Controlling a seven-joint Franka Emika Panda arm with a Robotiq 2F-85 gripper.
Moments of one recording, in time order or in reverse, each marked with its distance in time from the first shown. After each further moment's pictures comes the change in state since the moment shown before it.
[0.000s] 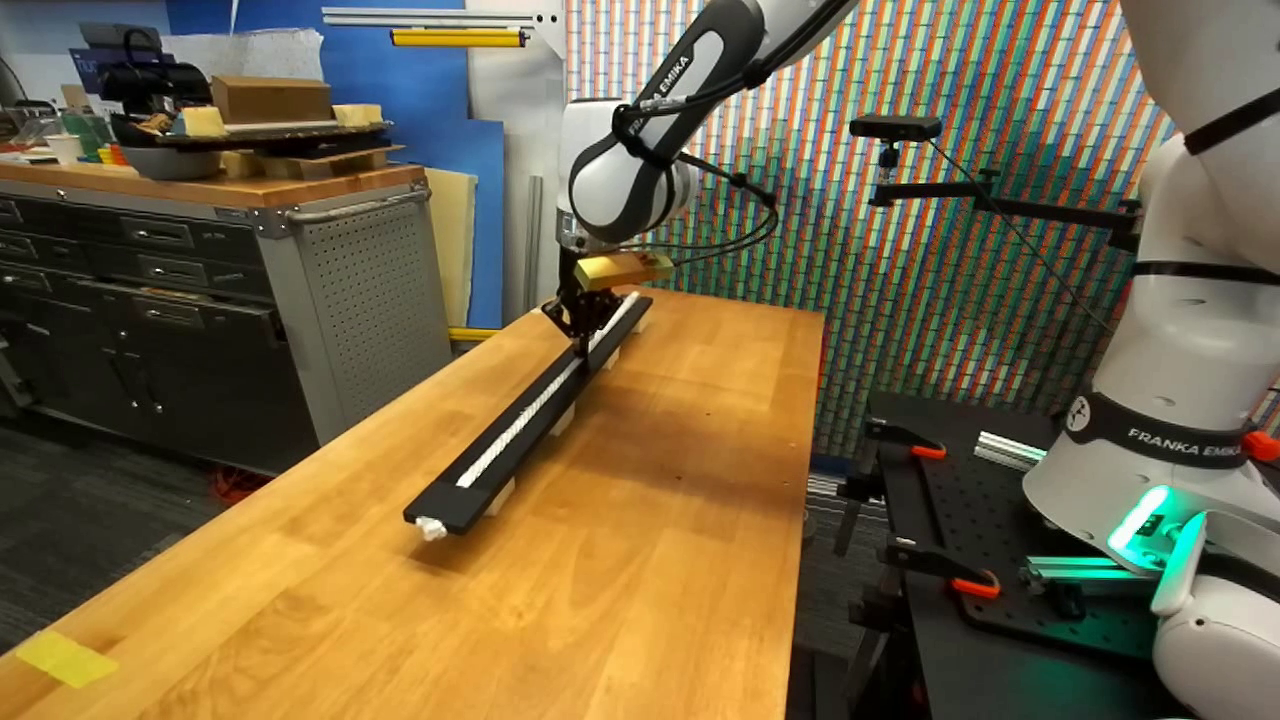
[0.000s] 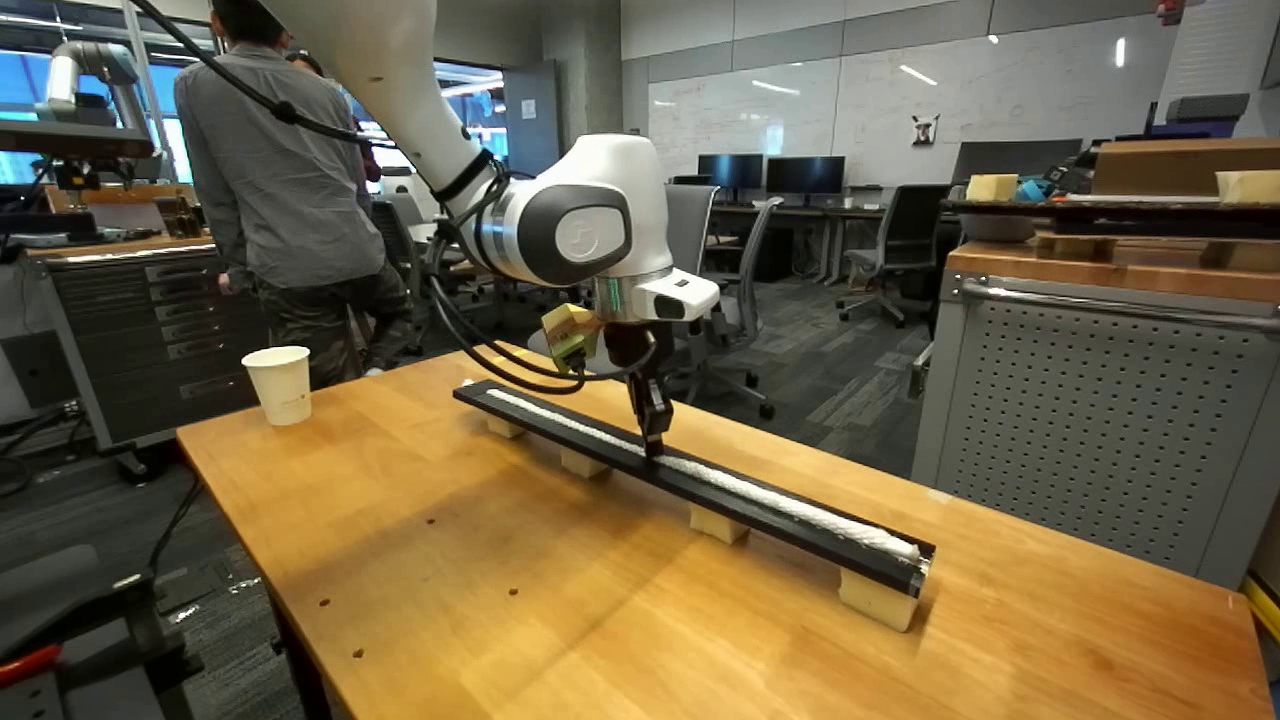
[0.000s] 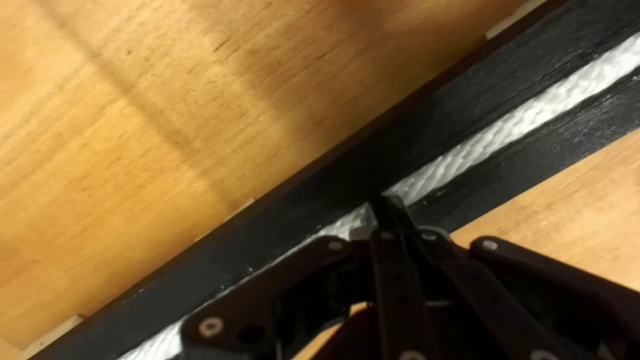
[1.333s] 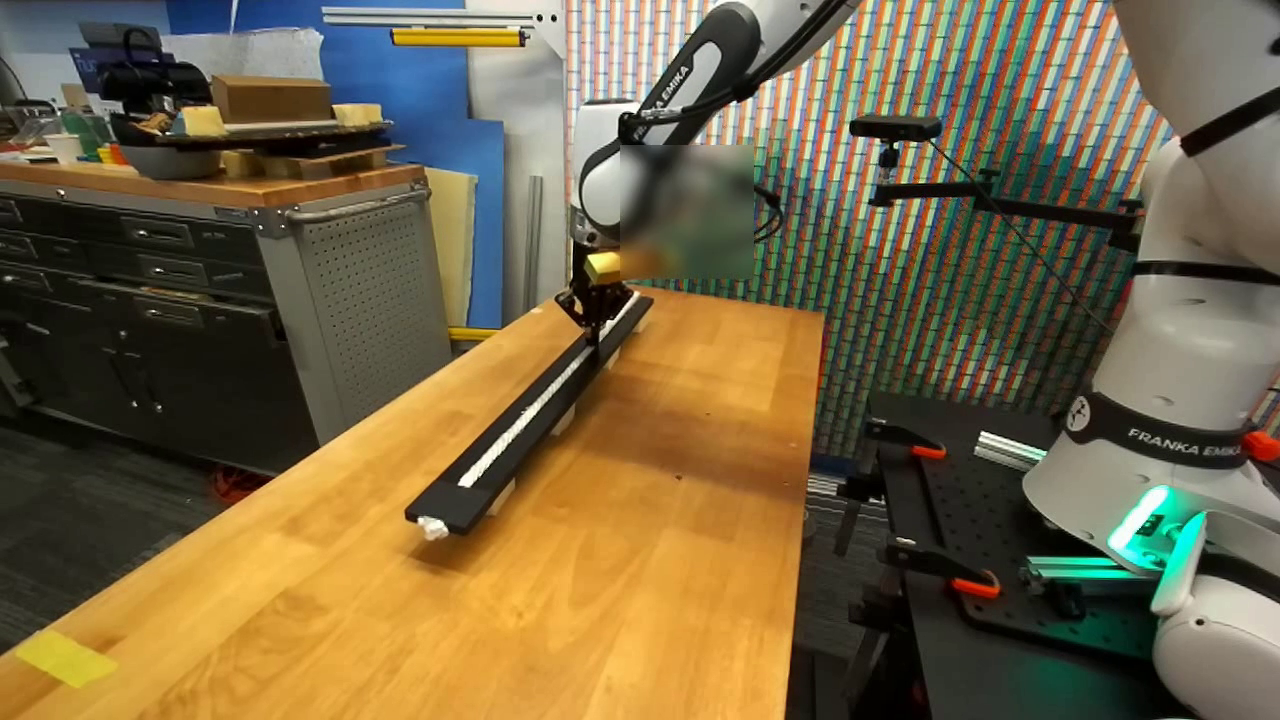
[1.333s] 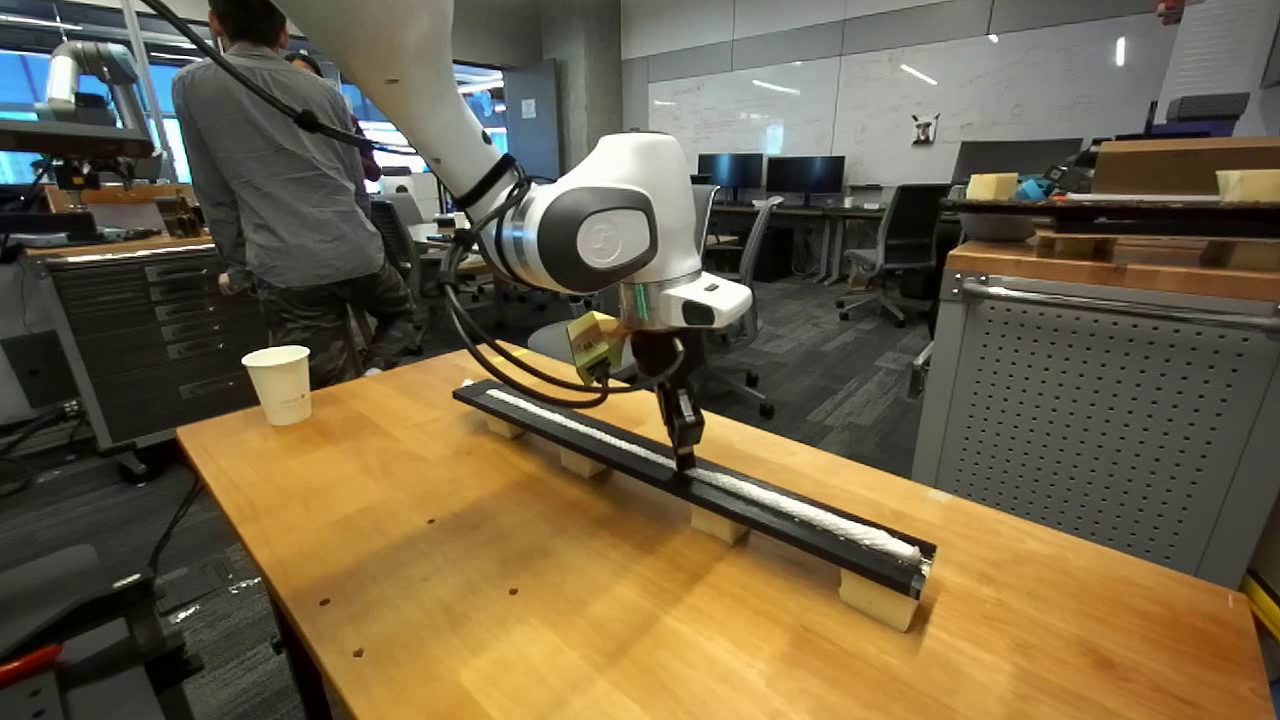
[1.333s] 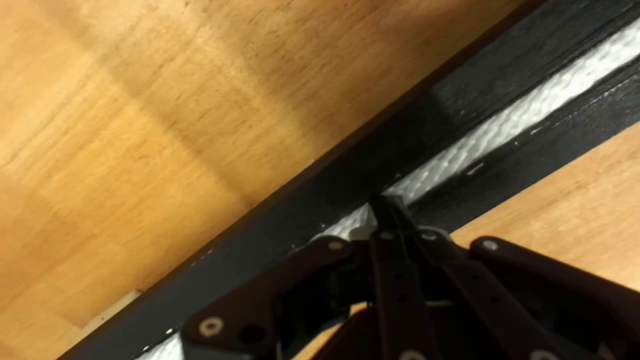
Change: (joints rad) arm -0.018 0.020 -0.045 0.016 0.000 0.016 0.007
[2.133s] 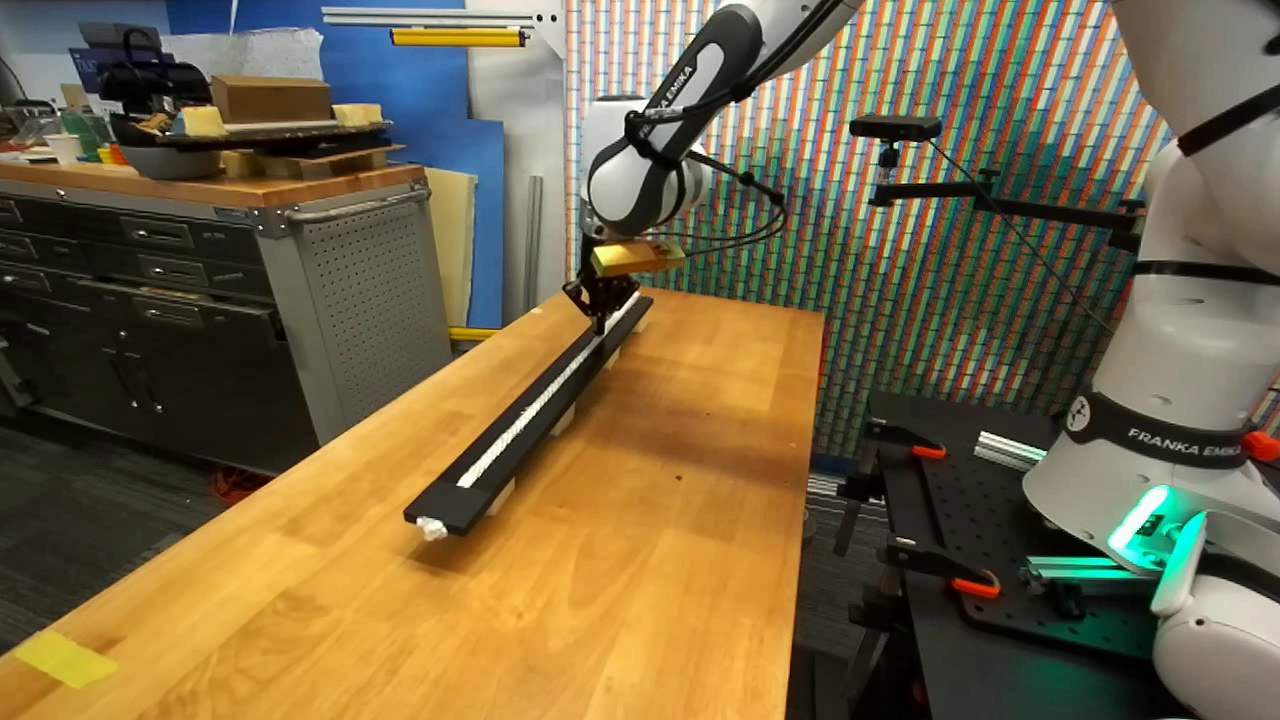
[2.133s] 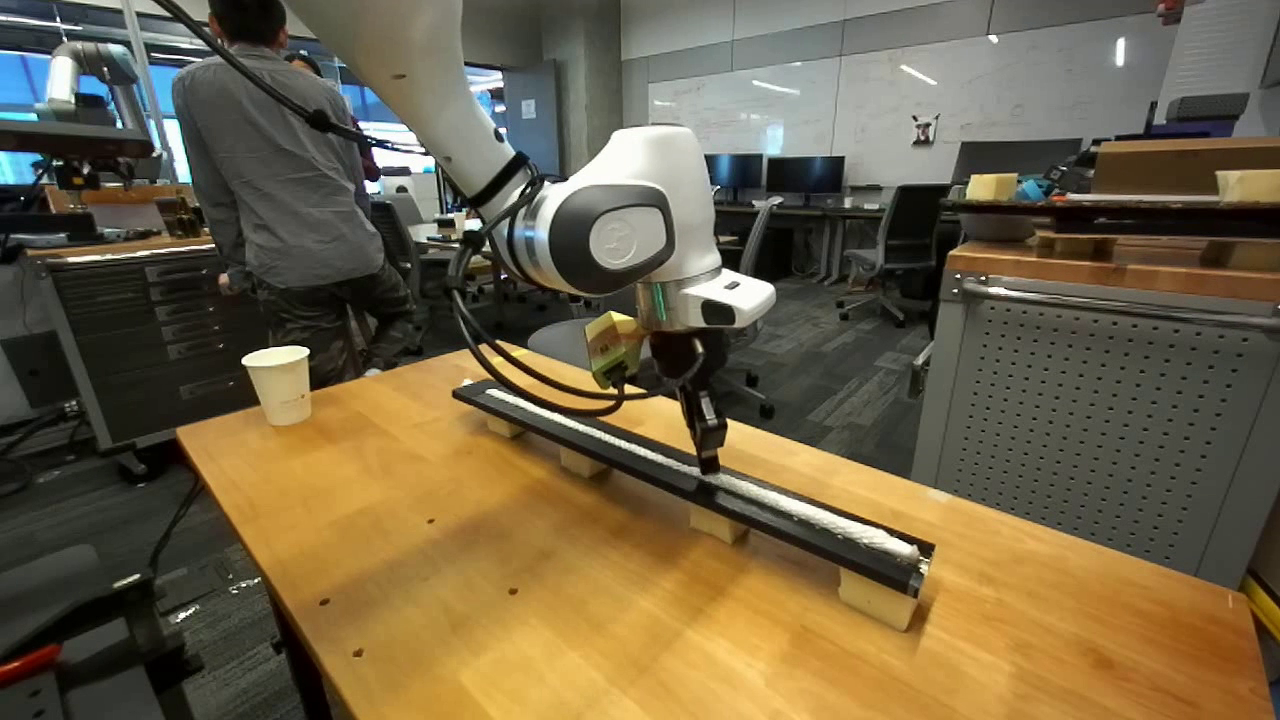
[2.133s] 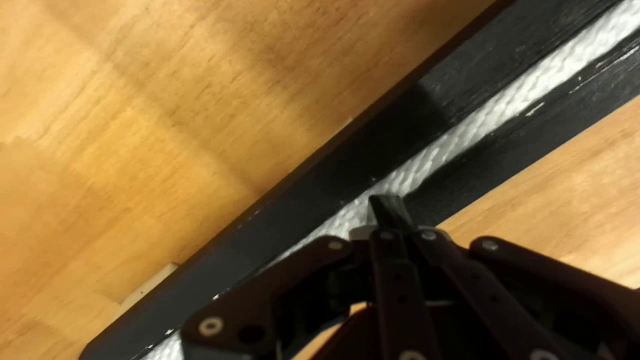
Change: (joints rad) arm -0.026 -0.002 -0.017 0.000 0.001 0.032 0.009
